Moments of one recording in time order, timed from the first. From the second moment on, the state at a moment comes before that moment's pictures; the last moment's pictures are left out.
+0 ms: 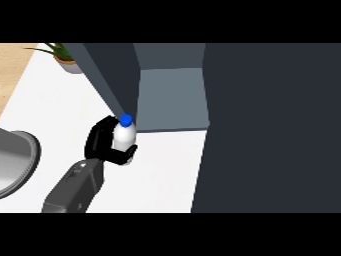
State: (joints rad) left arm -0.59 0.08 0.12 -0.27 0.25 -0.21 -0.84; right arm 0.25 -0.23 -0.04 -2.44 -0.14 0.02 0.25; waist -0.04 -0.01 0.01
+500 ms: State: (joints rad) left arm -0.63 0.10 0.06 -0.24 0.33 -0.15 -0.80; right arm 0.22 -0.23 -0.13 -2.38 -0.25 0.09 0.23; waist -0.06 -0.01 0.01
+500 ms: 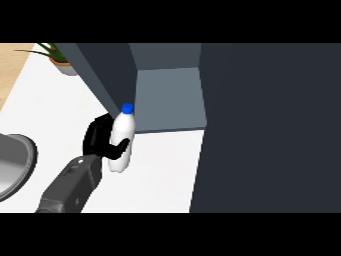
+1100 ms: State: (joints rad) left arm -0.66 0.11 0.01 -0.19 0.36 -0.03 -0.80; right arm 0.21 -0.26 -0.22 -2.33 -0.41 0.16 0.20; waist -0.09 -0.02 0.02
